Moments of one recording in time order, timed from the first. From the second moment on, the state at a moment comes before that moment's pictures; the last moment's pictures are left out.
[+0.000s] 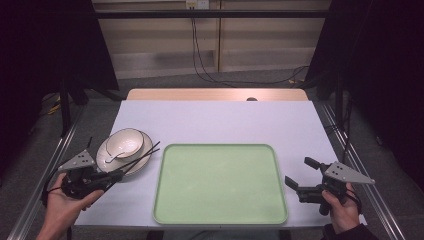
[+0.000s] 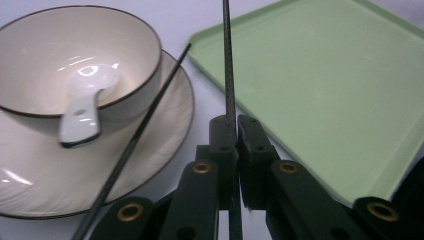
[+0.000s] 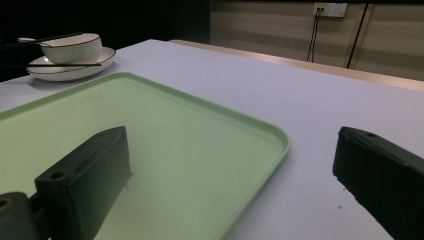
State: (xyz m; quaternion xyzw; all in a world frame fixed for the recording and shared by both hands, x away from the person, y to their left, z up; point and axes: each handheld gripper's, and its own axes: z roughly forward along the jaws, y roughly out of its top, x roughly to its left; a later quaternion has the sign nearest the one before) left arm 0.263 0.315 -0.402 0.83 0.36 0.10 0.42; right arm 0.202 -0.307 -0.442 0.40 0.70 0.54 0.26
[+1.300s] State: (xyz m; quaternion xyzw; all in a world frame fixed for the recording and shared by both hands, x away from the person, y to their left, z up) left arm 0.261 0.203 -0.420 0.76 0.50 0.09 0.41; right arm 0.201 -0.306 -0.441 0.39 0.70 0.54 0.27
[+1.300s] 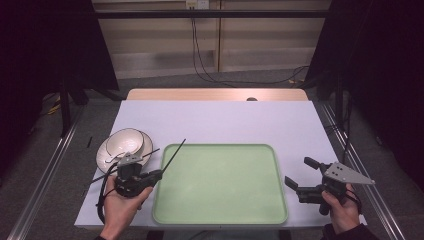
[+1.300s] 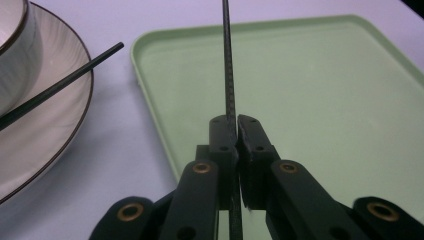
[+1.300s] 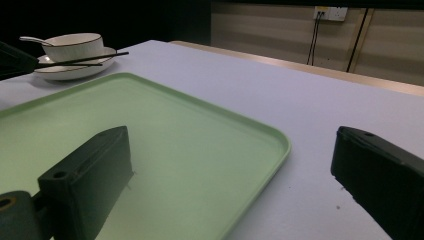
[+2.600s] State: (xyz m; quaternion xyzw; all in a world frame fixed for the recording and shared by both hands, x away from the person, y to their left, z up) left arm 0.276 0.178 -0.462 0.75 0.57 0.06 0.32; right arm 0.201 -0.304 -0.442 0.38 0.71 0.54 0.26
